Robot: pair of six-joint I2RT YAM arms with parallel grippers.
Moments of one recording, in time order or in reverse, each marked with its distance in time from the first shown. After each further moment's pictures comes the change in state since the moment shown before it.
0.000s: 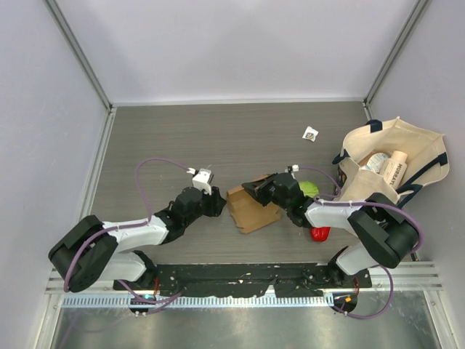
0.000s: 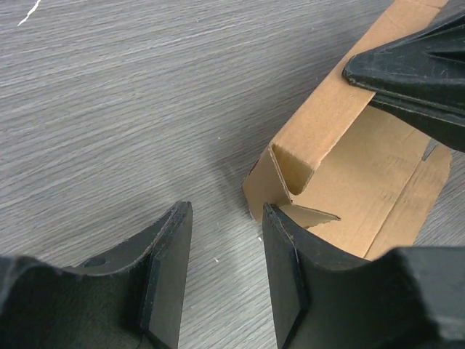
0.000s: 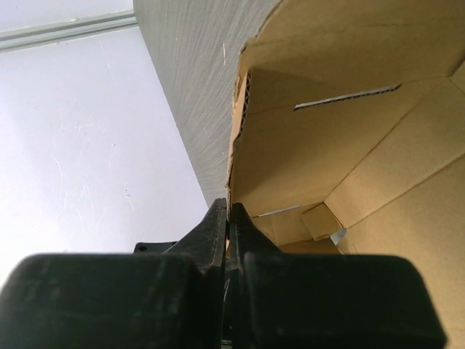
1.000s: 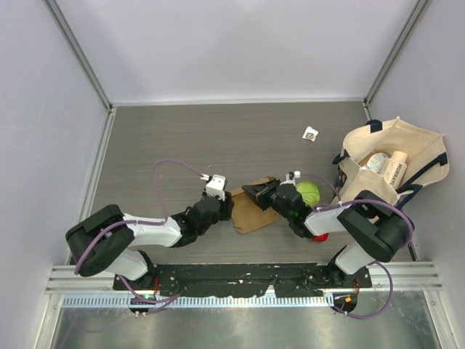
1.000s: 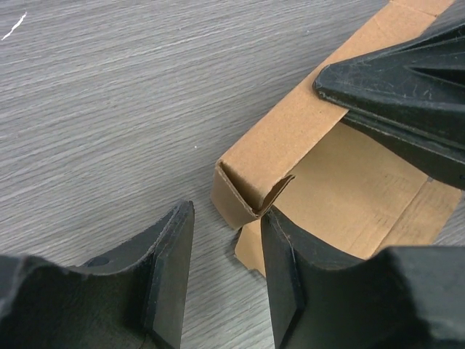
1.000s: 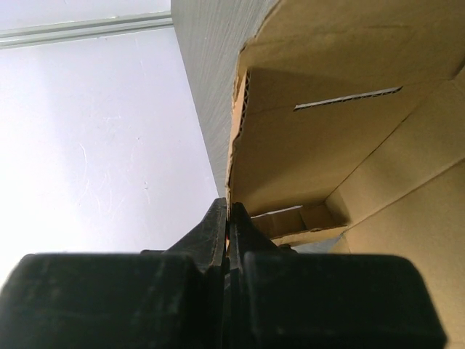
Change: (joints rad) left arm -0.183 0.137 0.045 0.089 -0.253 0.001; right arm 0.044 0.063 -0.132 0.331 0.068 -0.008
